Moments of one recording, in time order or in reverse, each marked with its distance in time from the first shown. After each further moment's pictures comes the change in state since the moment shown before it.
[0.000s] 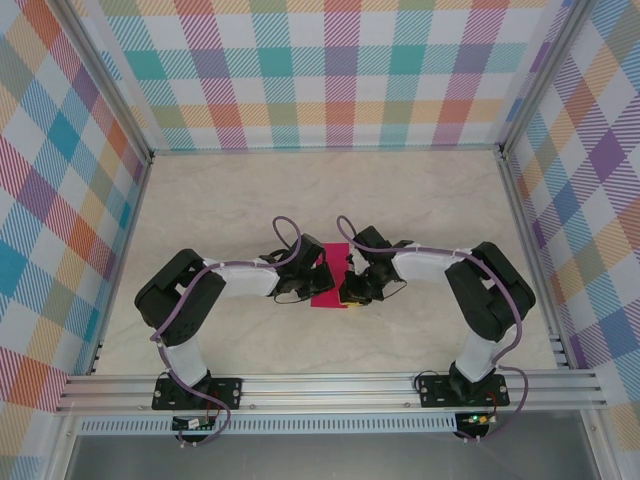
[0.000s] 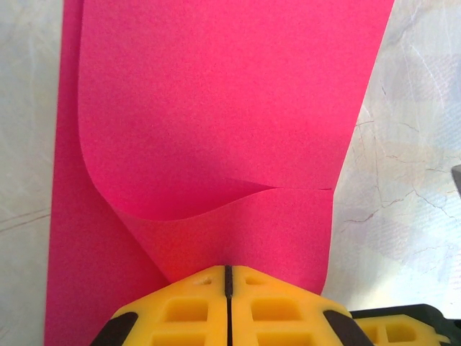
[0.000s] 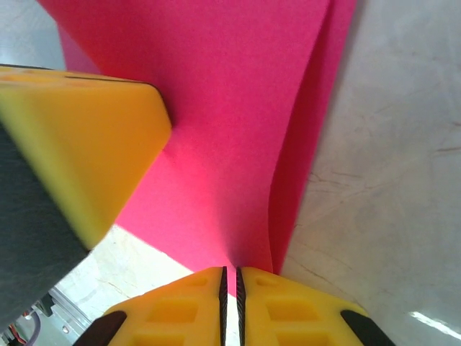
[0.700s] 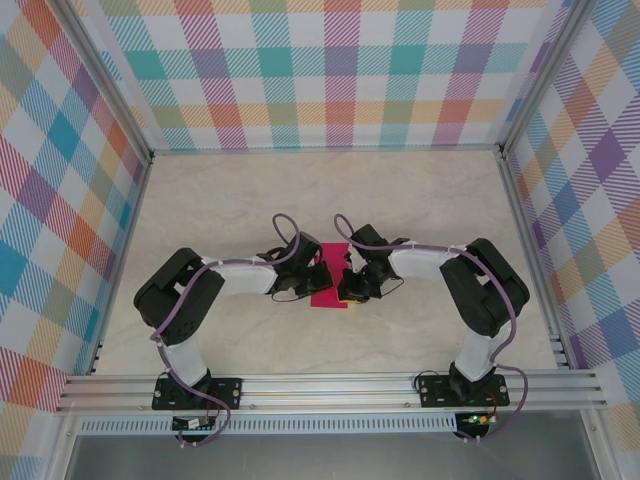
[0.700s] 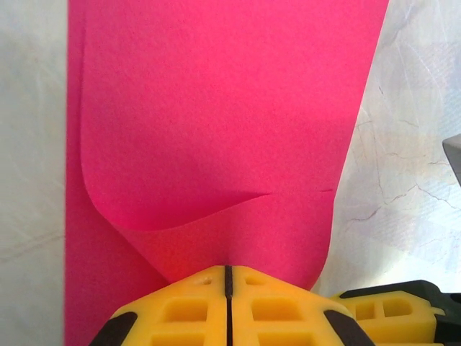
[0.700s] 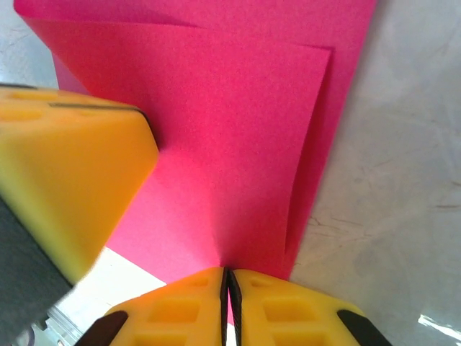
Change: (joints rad) left arm 0.034 0.000 0.001 -0.002 0.032 0.083; right arm -0.005 0.047 0.031 -0.008 0.027 -0.012
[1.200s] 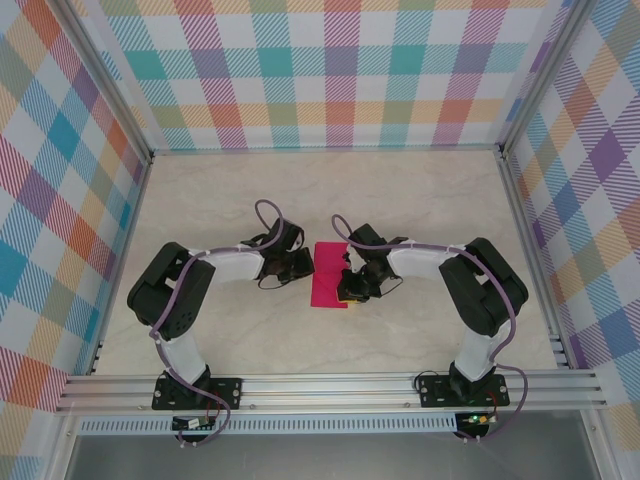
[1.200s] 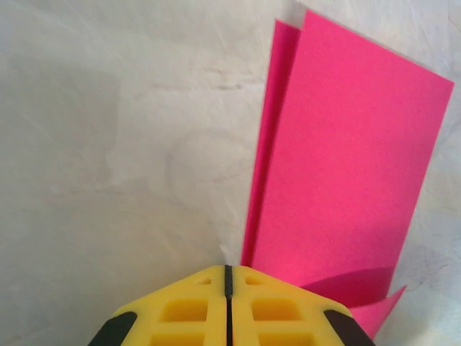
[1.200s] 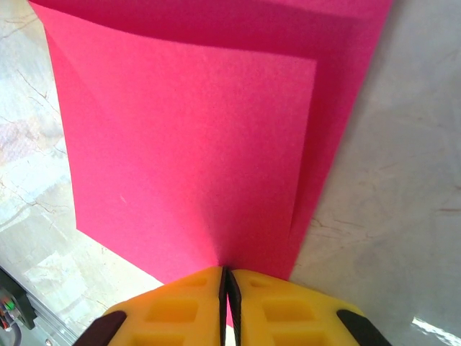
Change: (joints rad) left arm 0.150 0.000 0.037 -0.082 -0.024 0.143; right arm 0.005 0.005 0.015 -0.027 0.017 -0.026
